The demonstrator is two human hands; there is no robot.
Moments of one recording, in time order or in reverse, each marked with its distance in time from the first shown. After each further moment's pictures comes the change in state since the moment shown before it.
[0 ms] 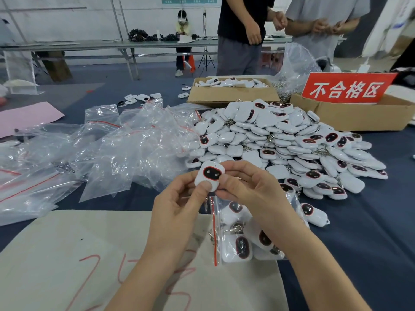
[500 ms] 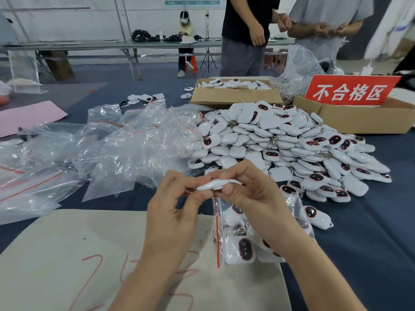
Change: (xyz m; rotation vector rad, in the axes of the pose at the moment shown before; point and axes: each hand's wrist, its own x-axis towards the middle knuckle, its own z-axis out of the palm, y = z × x) left_hand -0.003 0.009 -0.007 0.295 0.093 0.392; right_hand -0.008 -0.001 0.012 0.147 -0.133 -0.205
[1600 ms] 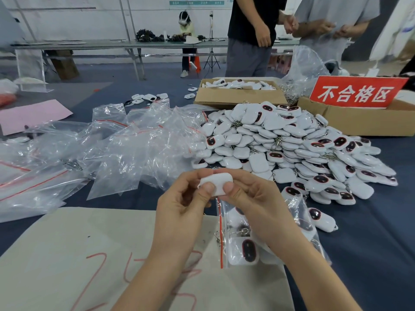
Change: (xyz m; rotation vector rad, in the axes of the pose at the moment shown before) left_hand 0.001 -0.001 0.008 -0.348 -0.021 -0.368; right_hand 0.001 0.007 0.000 -0.177 0.002 0.000
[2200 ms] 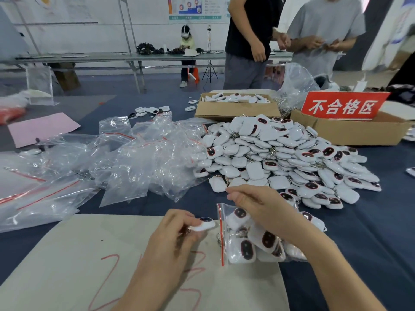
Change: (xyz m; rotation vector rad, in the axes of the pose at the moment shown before) left_hand -0.032 -0.012 -0.051 0.553 -0.202 0.121; right_hand 0.009 -0.001 -0.039 -0.681 -0.160 0.276
